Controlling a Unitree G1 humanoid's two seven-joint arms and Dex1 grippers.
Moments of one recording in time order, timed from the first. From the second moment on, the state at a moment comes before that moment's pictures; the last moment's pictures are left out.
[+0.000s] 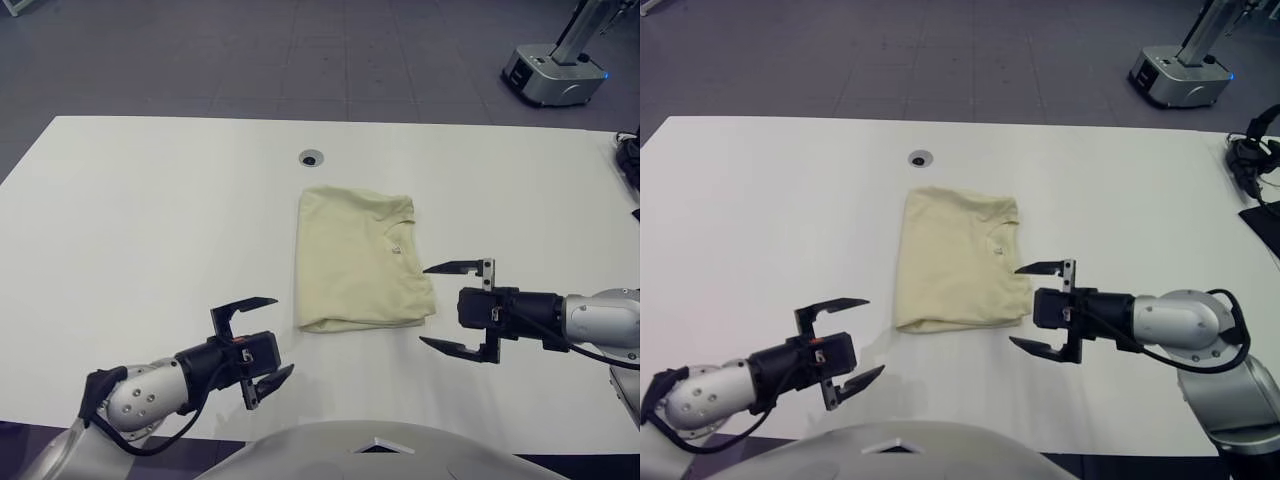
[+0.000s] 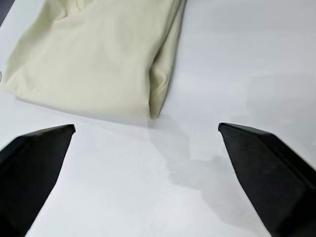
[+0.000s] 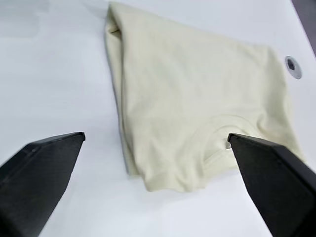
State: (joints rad) left arm 0.51 0.88 -0.21 -1.04 0.20 0.52 -0.71; right arm 0.28 -0.95 -0.08 -0.73 0.08 0.32 1.10
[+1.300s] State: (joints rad) left arm 0.22 0.71 -0.52 -0.68 0.63 0.30 -0.79; right arm 0.26 -0.94 0.20 -0.49 -0.36 -0.11 0.80
